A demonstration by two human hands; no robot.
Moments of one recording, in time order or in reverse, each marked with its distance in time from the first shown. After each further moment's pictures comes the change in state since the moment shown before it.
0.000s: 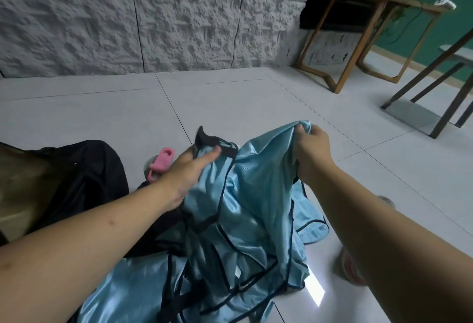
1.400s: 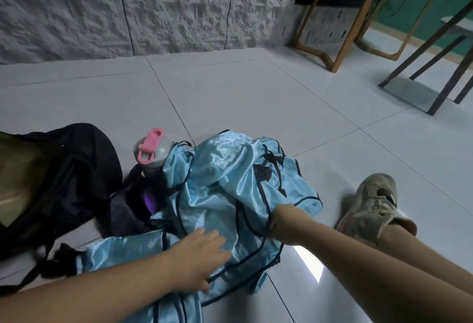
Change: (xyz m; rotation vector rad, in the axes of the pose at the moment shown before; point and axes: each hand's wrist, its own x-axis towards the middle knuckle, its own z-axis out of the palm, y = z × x) left_hand -0.095 -0.144 0.041 1.696 -0.795 0.659; right_hand -0.058 0.165 -0.053 -1.429 -0.768 -0.109
